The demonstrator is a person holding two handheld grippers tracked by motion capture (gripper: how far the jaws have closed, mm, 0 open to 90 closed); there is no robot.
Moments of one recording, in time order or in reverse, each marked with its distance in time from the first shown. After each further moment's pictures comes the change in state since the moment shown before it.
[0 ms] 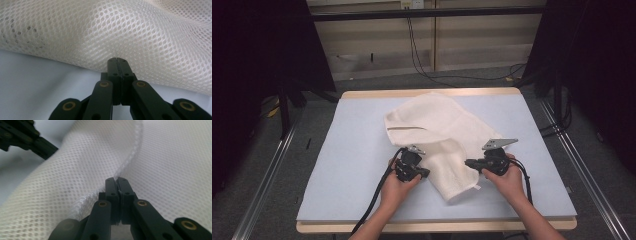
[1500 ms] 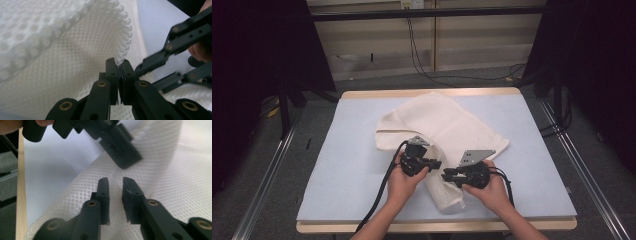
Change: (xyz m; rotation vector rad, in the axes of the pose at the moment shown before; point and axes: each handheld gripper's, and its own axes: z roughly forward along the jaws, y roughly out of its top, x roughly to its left) left arm -0.015 0.023 -0.017 -0.190 -0.098 -0.056; right arm 0.064 0.014 0.016 -0.040 0.118 -0.233
